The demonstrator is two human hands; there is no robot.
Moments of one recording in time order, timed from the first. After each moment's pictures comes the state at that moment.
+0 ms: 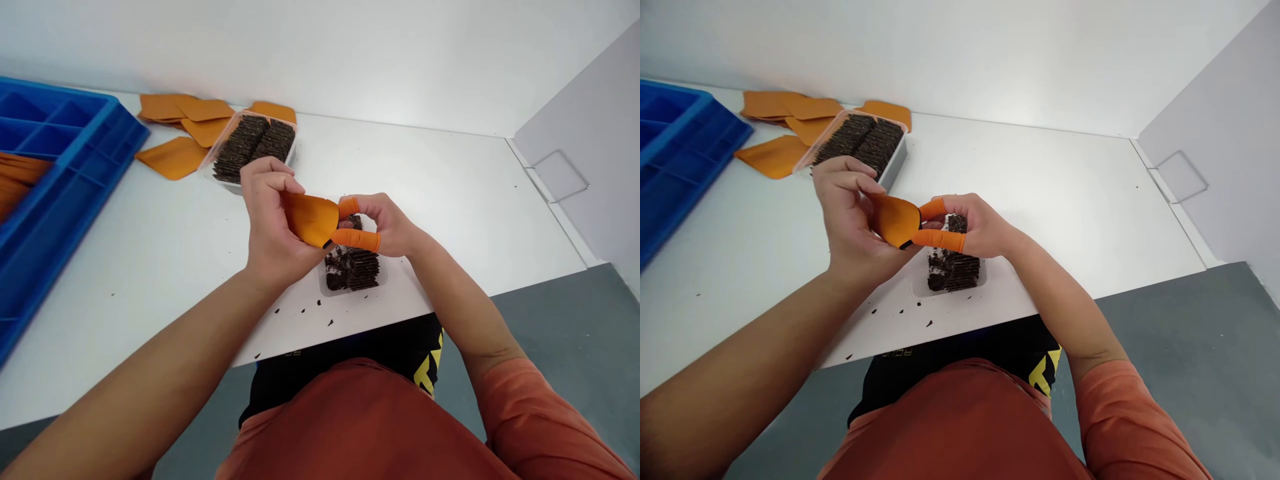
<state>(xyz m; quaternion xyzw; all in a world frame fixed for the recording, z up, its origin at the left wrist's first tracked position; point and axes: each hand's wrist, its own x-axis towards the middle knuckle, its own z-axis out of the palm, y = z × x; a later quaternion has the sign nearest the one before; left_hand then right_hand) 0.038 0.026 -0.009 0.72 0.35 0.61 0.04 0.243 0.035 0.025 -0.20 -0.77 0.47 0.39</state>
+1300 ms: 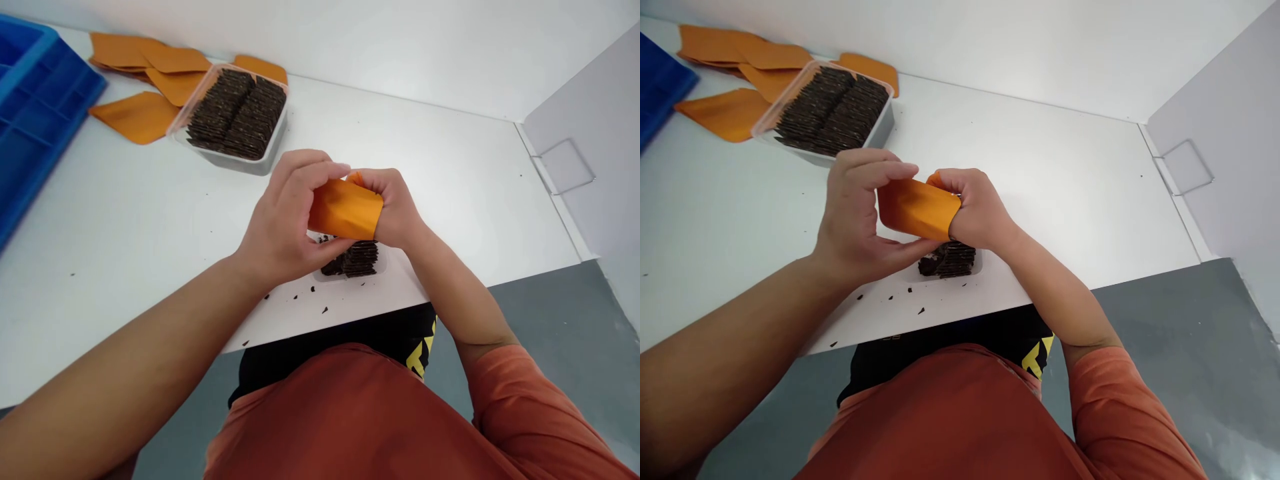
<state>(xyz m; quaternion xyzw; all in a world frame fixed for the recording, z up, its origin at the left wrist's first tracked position) 0.040 0.002 0.017 0.78 0.34 0.48 0.21 0.235 0.011 0.045 -0.39 -0.71 0.43 0.40</state>
